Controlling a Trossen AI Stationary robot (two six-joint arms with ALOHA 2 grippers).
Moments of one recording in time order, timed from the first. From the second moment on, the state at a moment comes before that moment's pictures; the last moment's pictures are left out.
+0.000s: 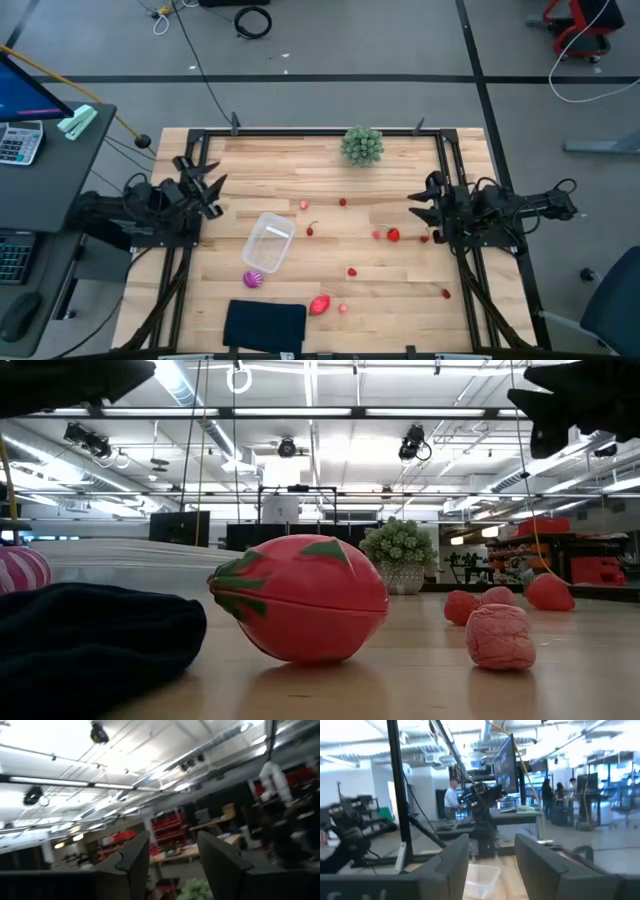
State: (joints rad) left arm -0.09 0.06 0.06 0.58 -0.53 0.60; right arm 0.14 0.05 0.04 0.29 0.15 0.05
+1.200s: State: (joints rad) left arm 0.24 0.44 0.06 0.87 -0.53 -0.14; right arm 0.09 0.93 0.81 -0.49 0.34 0.49
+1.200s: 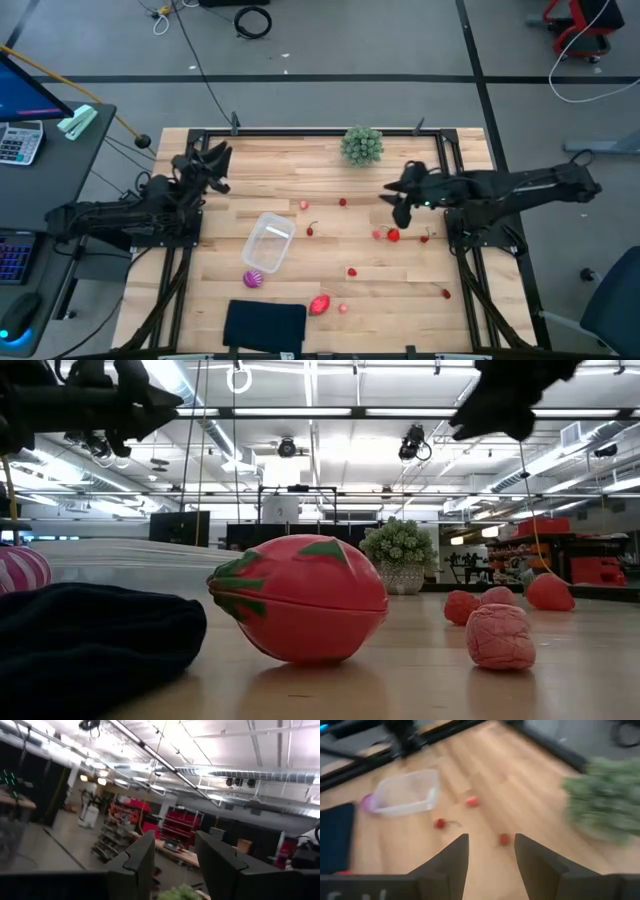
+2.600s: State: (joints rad) left arm 0.08 0.44 0.19 0.52 -0.35 -0.17; right arm 0.47 1.46 1.05 -1.13 -0.29 1.32
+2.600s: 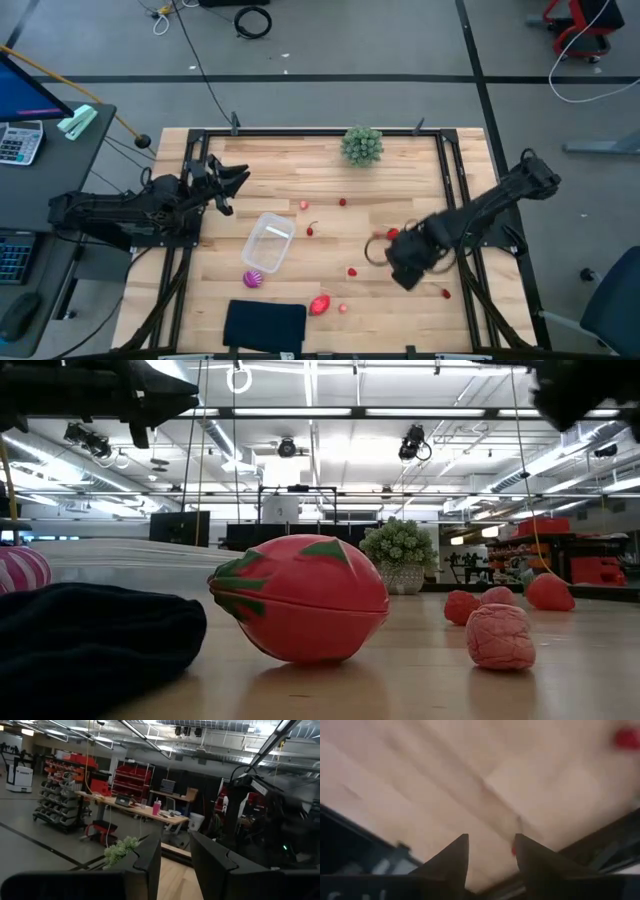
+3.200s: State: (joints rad) left arm 0.08 0.44 0.19 0.53 -0.35 -0.17; right arm 0.55 1.55 0.73 -0.79 -0.53 1.39
